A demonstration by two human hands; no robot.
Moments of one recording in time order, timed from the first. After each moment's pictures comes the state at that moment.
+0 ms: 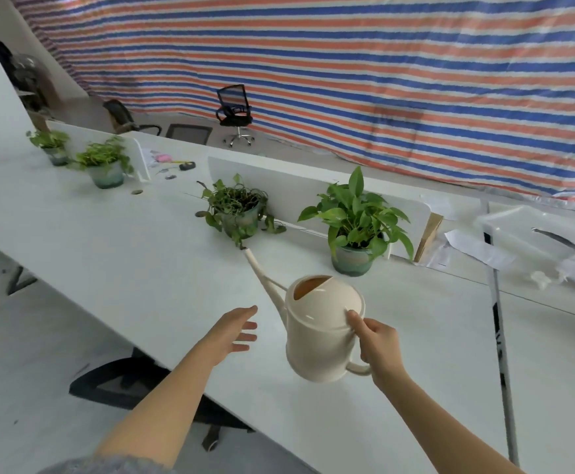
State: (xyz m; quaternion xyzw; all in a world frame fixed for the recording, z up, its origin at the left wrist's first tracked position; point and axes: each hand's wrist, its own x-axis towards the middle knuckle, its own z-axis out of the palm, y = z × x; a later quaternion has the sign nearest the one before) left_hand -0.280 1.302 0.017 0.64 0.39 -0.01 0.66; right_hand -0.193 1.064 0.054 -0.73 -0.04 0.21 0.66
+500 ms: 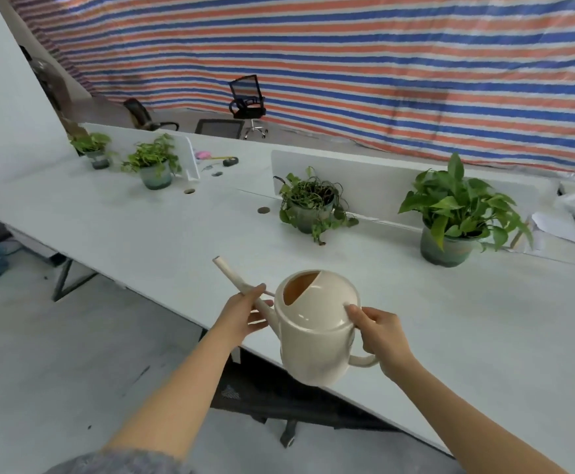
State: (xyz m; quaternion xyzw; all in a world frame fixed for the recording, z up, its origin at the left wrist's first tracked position) left_hand -0.386 1.516 0.032 0.56 0.35 0.07 0.75; right_hand -0.315 1.286 0.060 -0.76 -0.12 0.23 0.60
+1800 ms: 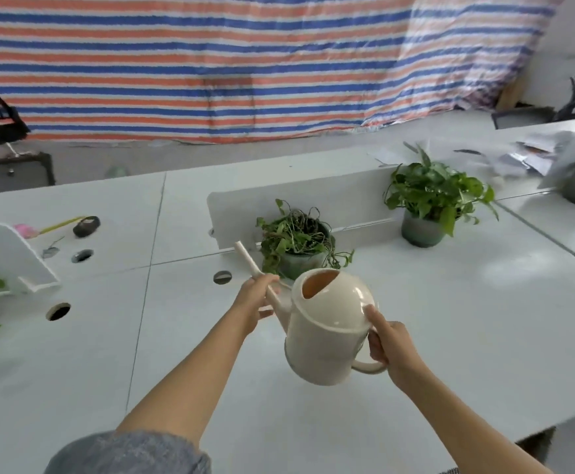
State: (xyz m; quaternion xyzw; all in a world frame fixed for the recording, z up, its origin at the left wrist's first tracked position) left_hand -0.117 1.816 0.053 0.67 0.16 -0.22 0.69; right_hand -0.234 1.613 0.050 -0.69 0.23 0.01 0.69
